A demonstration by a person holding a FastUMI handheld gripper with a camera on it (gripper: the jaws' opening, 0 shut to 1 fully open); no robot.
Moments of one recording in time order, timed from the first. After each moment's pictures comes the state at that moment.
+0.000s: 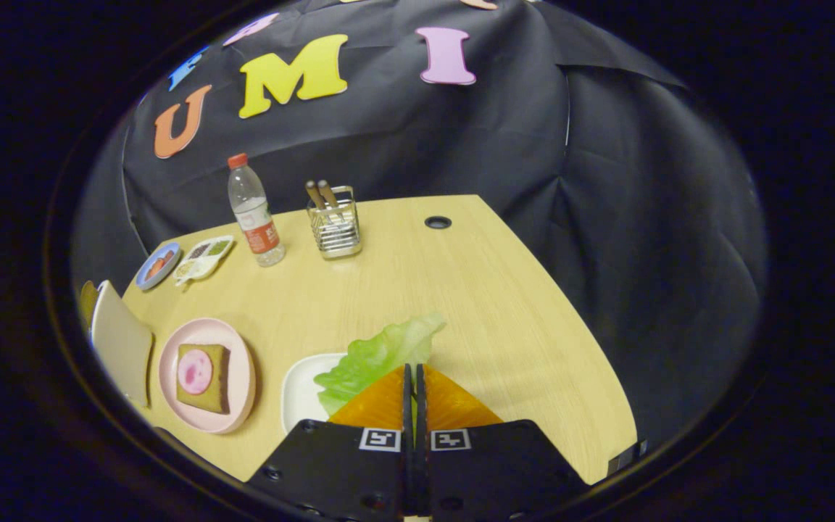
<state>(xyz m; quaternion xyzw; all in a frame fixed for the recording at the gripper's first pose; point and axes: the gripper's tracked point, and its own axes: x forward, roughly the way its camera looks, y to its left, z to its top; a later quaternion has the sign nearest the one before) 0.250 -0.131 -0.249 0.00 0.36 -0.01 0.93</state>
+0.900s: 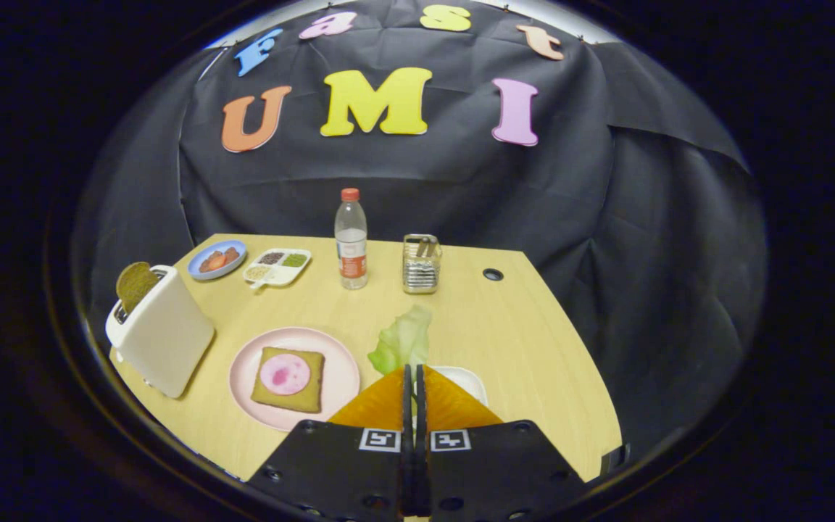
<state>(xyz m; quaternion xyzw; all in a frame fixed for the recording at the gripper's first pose) 0.191 -0.015 -0.168 -0.06 0.30 0.06 0.95</state>
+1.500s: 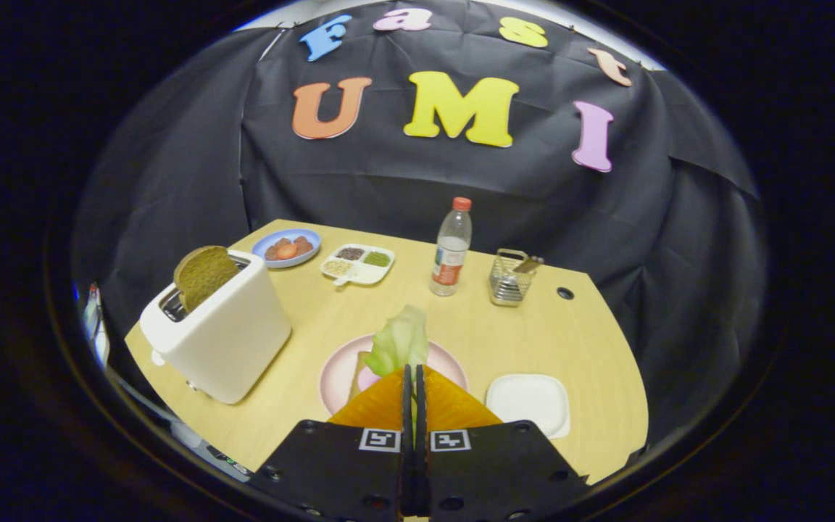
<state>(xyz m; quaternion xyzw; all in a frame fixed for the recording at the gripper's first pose) 0.162 0.129 -0.173 -0.10 0.31 0.15 0.93</state>
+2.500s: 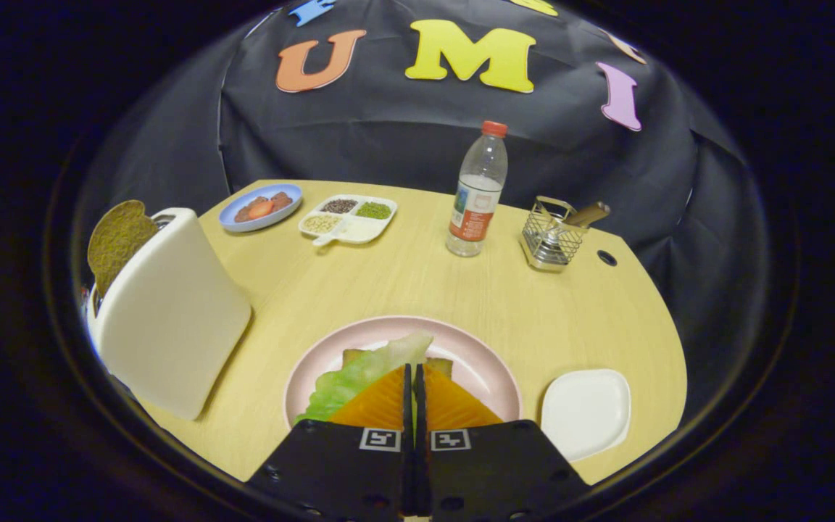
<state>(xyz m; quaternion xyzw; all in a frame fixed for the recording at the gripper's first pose) 0.246 0.140 -0.278 -0.10 0.37 0.12 0.92</state>
